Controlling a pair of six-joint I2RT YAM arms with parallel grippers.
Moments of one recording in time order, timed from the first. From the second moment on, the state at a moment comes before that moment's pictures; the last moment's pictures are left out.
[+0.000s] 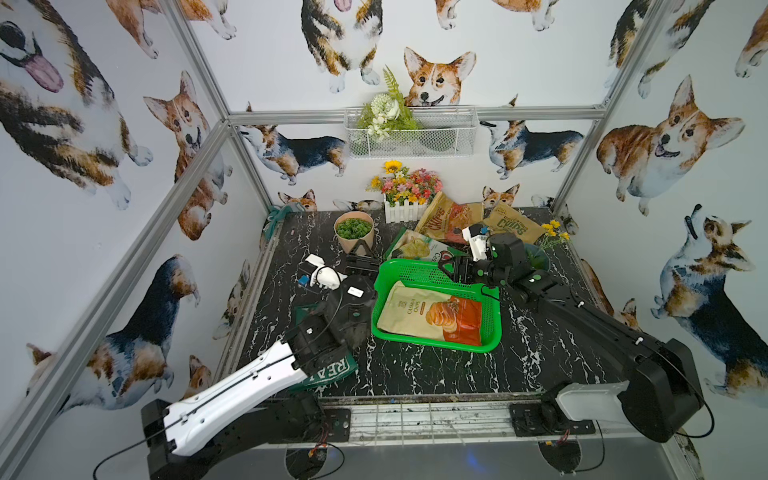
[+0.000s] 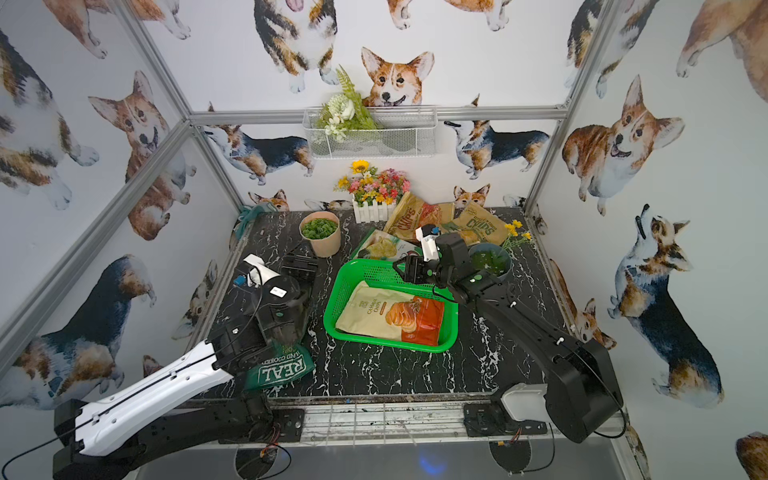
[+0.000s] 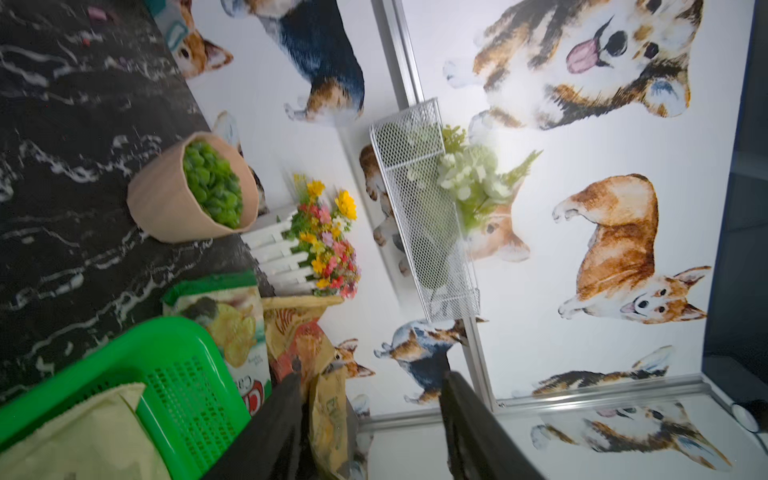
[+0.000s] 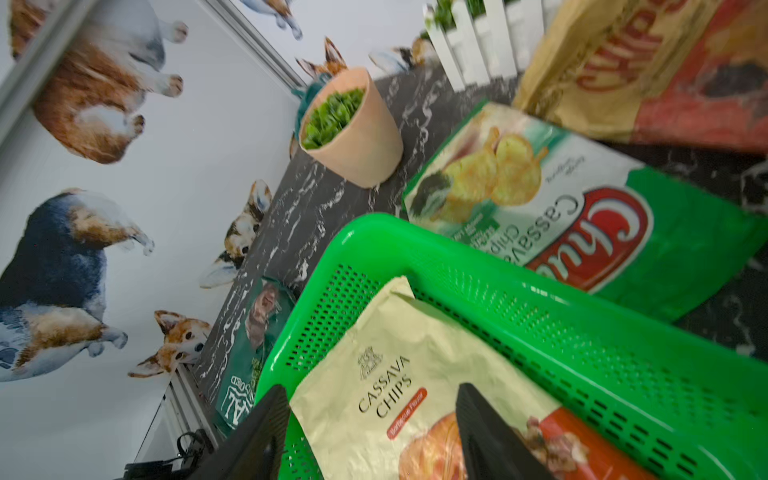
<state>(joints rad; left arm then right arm) -0.87 0.93 0.97 -0.19 -0.98 -1.33 0.46 1.31 0.97 -0.21 -0.36 0.52</state>
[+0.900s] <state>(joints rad) -0.24 1.07 0.82 -0.47 -0.12 -1.12 0.67 1.82 1.25 -0.65 -0.17 0.31</state>
